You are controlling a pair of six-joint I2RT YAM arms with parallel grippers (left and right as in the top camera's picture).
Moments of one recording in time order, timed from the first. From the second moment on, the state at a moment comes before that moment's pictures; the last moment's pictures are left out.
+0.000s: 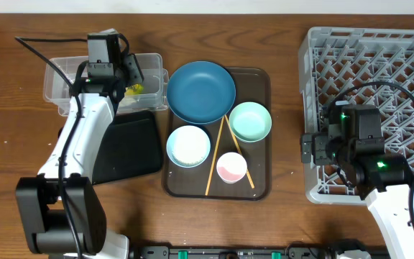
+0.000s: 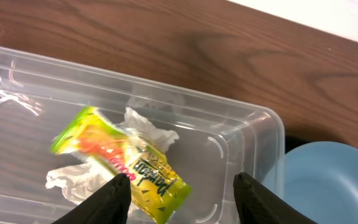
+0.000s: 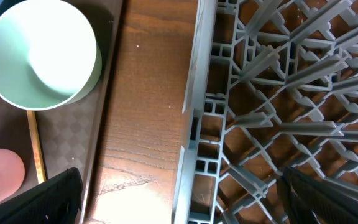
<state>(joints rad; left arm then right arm) -0.01 1.68 1.27 -0.39 -0.06 -0.30 0.12 1.09 0.87 -0.80 -0.01 0.04</state>
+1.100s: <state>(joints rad) -0.42 1.59 1.27 -1.00 0.16 -0.33 0.12 1.09 0.87 -0.80 -0.01 0.04</state>
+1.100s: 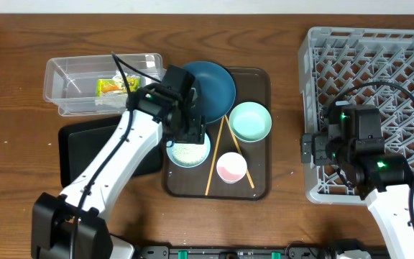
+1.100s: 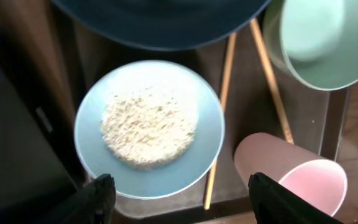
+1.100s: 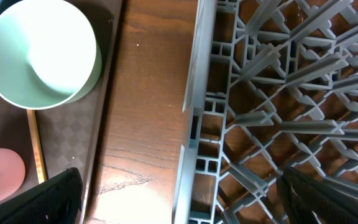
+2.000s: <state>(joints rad) -0.54 1.85 1.25 -0.85 0.16 -0.47 0.12 1.09 0.87 -0.81 -0.01 0.04</state>
